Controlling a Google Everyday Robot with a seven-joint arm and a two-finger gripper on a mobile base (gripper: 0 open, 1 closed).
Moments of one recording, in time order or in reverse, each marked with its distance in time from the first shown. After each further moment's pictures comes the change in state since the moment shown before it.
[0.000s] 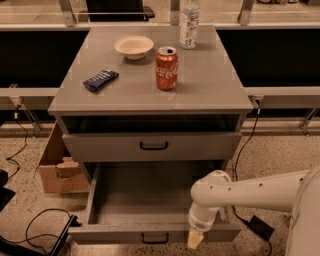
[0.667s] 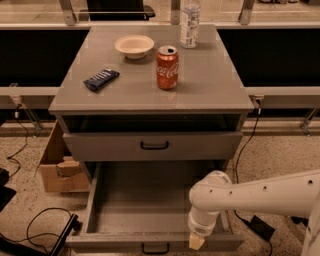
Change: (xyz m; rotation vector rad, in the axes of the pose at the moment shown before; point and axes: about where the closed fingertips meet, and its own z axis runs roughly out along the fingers) arm -0.001 0.028 -0.022 0.012 0.030 -0.005
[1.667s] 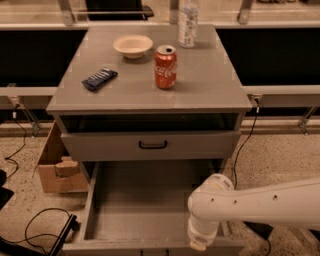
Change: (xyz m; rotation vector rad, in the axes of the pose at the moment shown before) arm 0.011 0.042 -0.027 0.017 0.028 0.007
